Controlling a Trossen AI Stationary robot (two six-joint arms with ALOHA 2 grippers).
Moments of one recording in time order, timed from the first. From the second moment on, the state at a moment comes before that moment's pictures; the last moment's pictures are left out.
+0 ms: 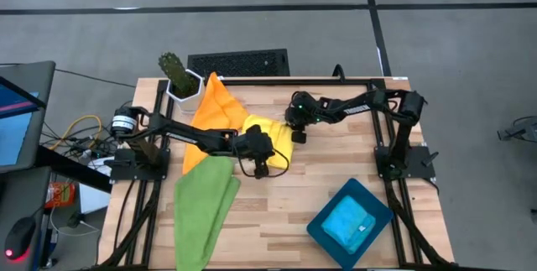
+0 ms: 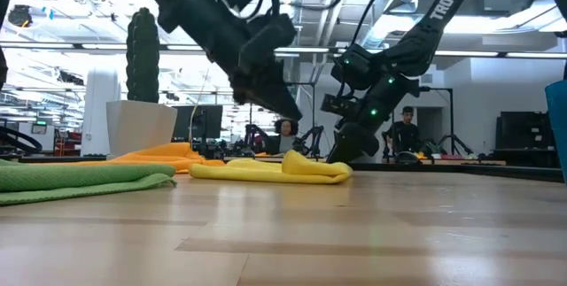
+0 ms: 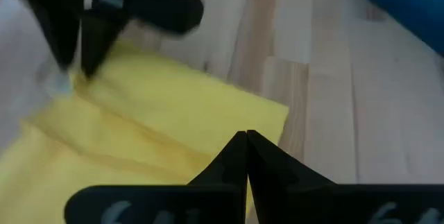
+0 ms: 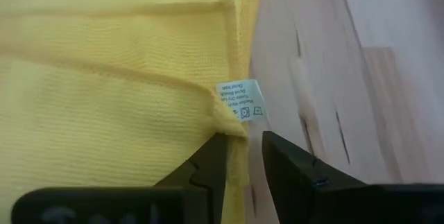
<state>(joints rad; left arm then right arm) 0.00 1.73 0.99 0.03 -0.14 -0.17 -0.42 1.85 0.88 0.09 -0.10 -0.41</state>
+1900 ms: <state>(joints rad) 0.01 1.74 0.97 -0.22 -0.09 0.04 -0.43 1.90 0.76 0.40 -0.33 -0.04</state>
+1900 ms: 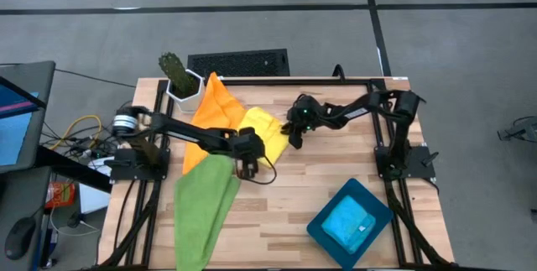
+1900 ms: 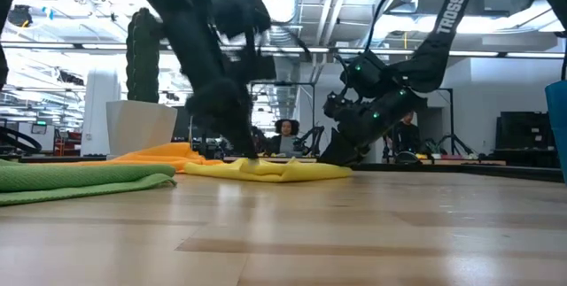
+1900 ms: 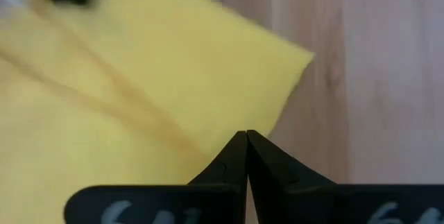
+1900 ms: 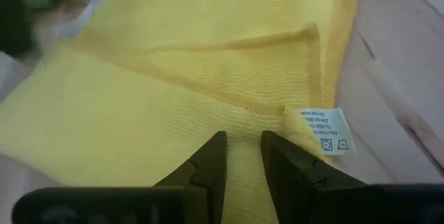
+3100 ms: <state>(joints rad) -0.12 1.95 0.94 0.13 -0.09 -0.37 -0.33 1.83 0.76 0.54 -0.35 0.03</state>
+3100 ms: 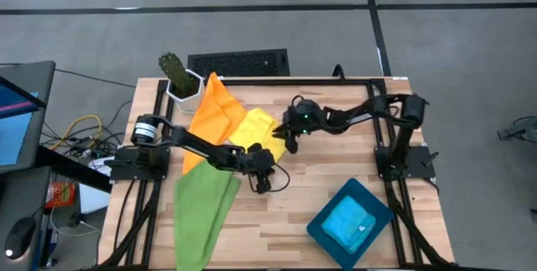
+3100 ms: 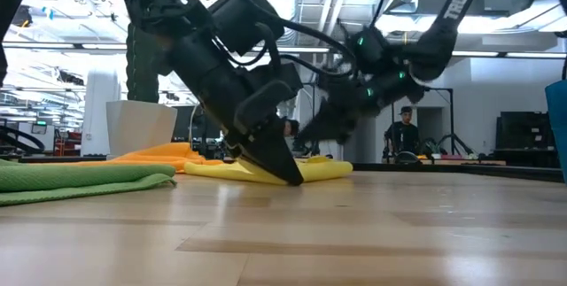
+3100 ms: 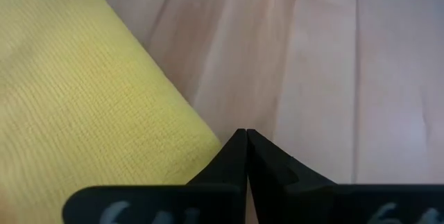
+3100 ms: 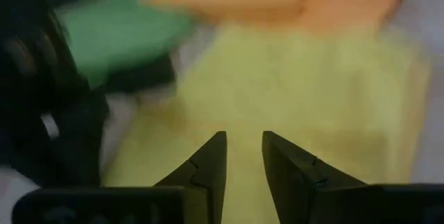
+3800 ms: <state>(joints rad) -0.29 1.68 0.93 -0.40 -0.10 -0.41 -0.27 1.86 0.76 0.37 -0.26 0.06</state>
